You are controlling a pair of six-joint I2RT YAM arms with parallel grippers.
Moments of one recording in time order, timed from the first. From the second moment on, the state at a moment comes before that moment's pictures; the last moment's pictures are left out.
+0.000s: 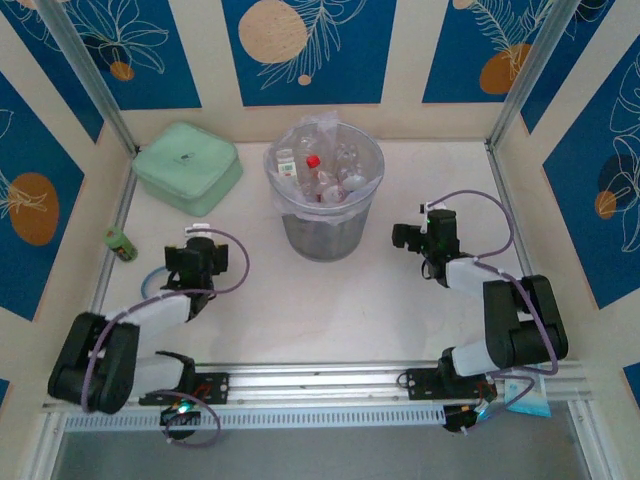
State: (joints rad) left arm -0.25 1.27 0.36 0.34 -0.52 -0.01; right arm 0.12 1.43 0.55 0.24 0.06 0.16
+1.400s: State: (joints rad) left arm -0.12 1.57 0.37 0.87 -0.25 0.06; right arm 0.02 1.52 0.40 0.72 -0.03 0.10
